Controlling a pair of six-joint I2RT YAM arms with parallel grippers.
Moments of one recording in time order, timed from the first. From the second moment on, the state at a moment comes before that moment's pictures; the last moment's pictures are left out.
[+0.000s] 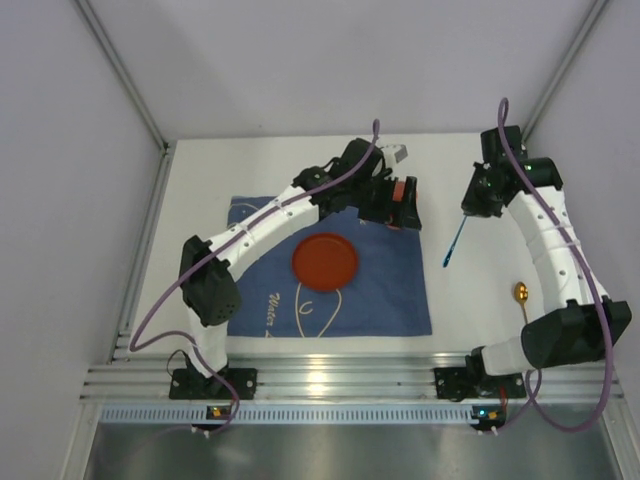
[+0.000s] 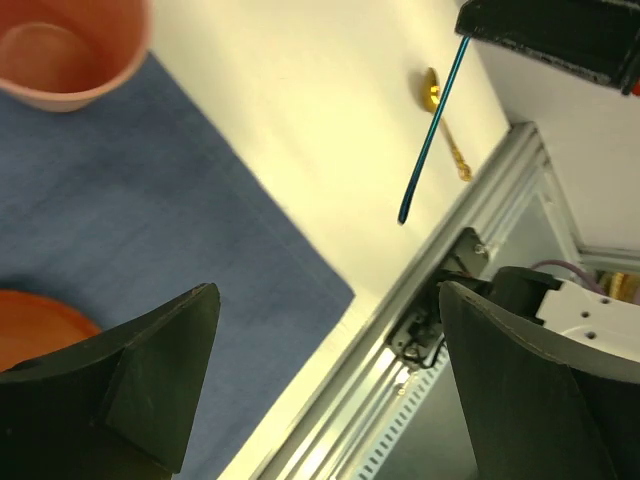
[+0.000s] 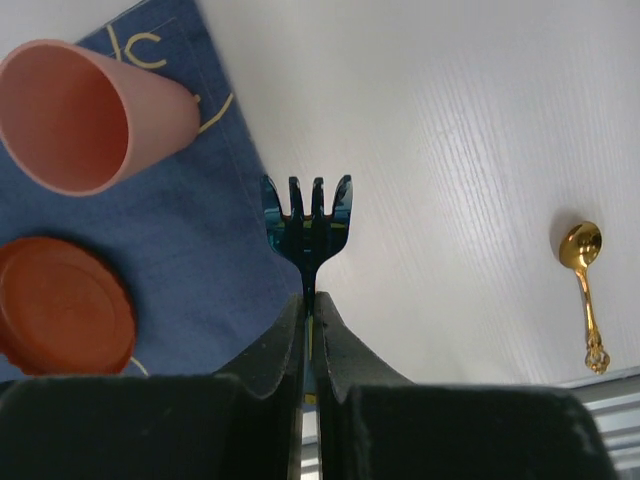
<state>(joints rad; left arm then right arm) -0.81 1.91 1.89 -0.65 0.33 -0.50 0.13 1.44 1.53 -1.11 0.18 0.47</state>
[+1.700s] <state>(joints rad) -0.57 1.25 1.21 -0.54 0.35 -0.62 0.13 1.16 1.56 -1.27 -0.19 0.42</state>
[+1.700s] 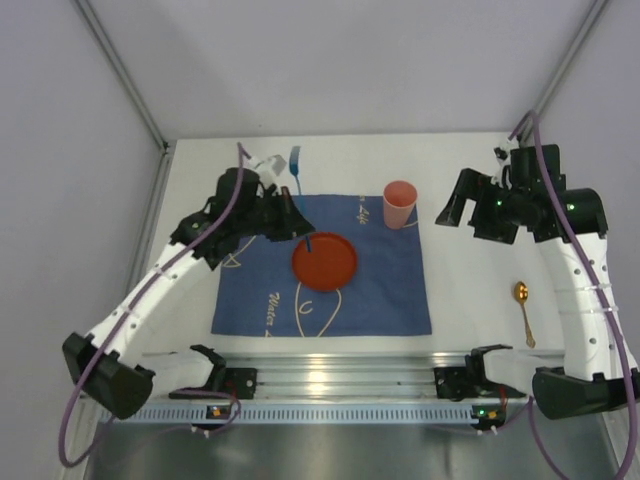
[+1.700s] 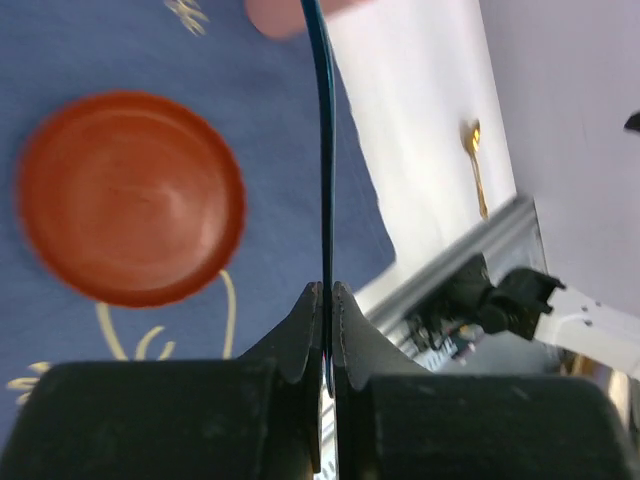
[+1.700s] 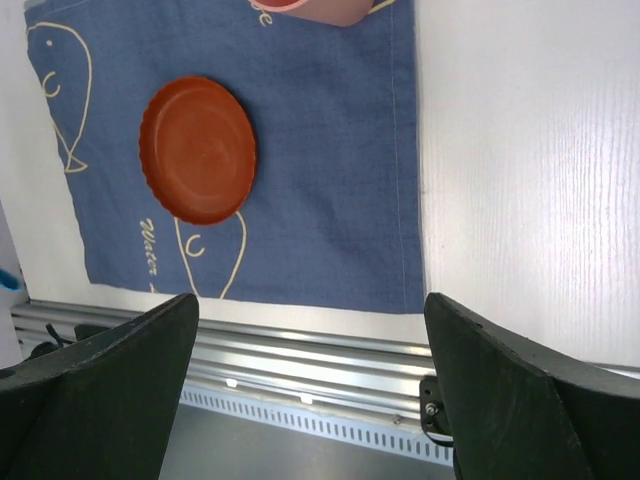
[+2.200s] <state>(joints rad) -0.22 1.37 0.93 -0.75 0.40 -0.37 0.15 1.17 1.48 -1.25 -0.24 0.42</state>
